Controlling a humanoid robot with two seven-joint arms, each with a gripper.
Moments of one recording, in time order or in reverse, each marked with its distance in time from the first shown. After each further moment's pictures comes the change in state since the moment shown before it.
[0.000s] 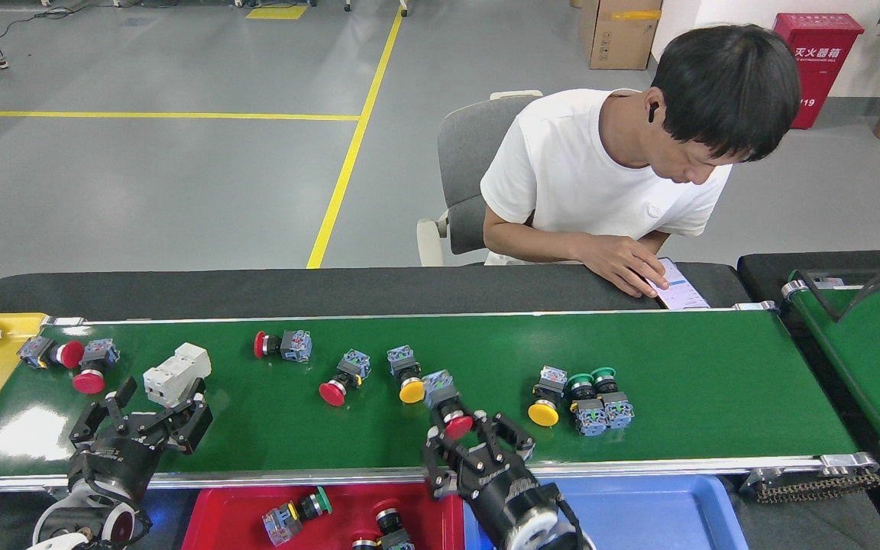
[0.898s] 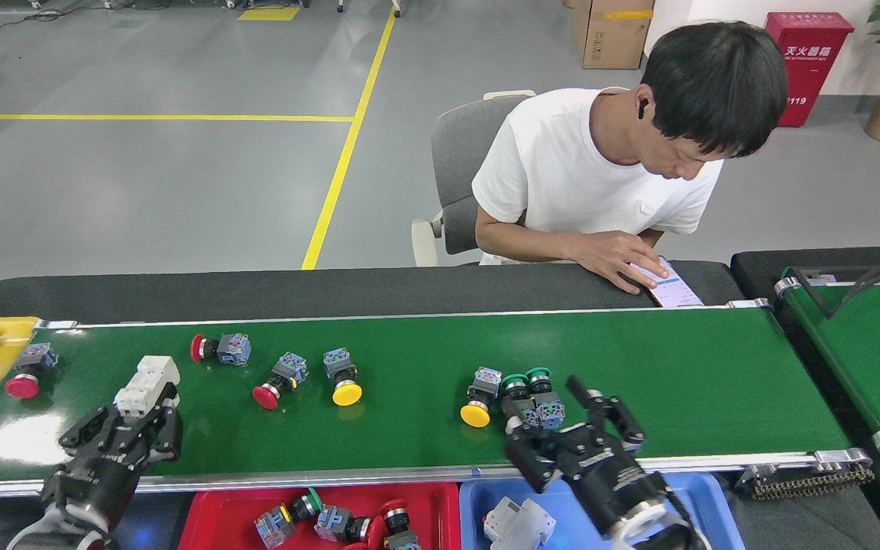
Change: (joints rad) left arm 0.336 0.060 -0.031 -0.341 0.207 -0.006 -0.005; right arm -0.010 -0.004 -0.612 -0.098 -0.003 -0.060 0.013
